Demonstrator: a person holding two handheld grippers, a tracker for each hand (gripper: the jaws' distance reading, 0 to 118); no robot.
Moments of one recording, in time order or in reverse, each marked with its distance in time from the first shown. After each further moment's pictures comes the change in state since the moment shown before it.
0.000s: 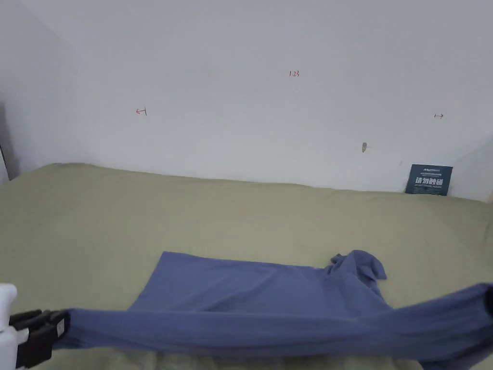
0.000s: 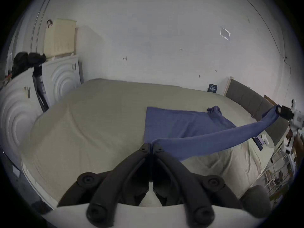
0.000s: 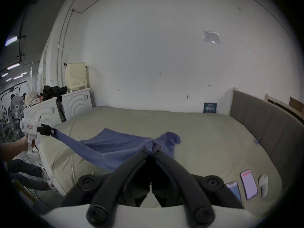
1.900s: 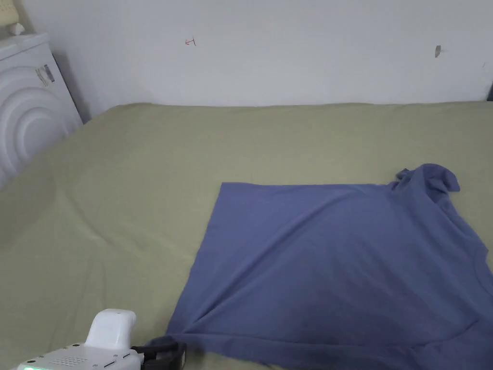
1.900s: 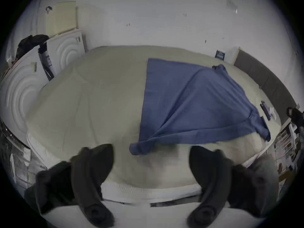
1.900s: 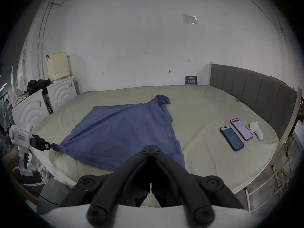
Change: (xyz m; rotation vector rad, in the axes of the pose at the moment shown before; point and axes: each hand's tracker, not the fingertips) left arm 0.024 -0.110 0.010 -0.316 0.097 -0.047; right arm -0.087 -0.117 0.067 -0.139 -0.198 -0.097
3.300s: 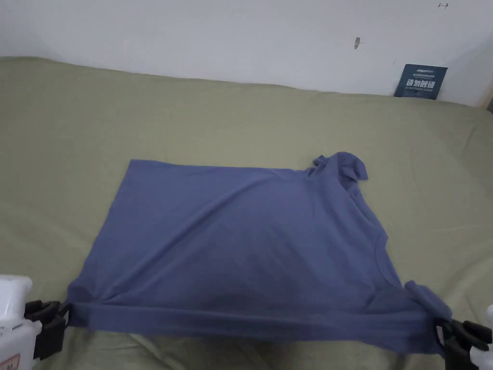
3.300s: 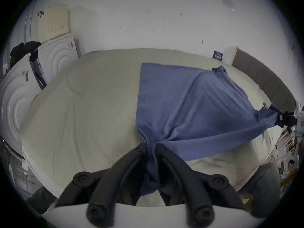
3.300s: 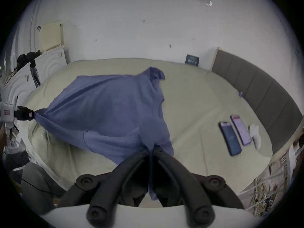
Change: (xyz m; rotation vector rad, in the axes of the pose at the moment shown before) left arm 0.021 0.042 -0.026 0.083 -0.030 -0.011; right arm 0.028 0.022 -0.090 -0.249 -0.068 0.156
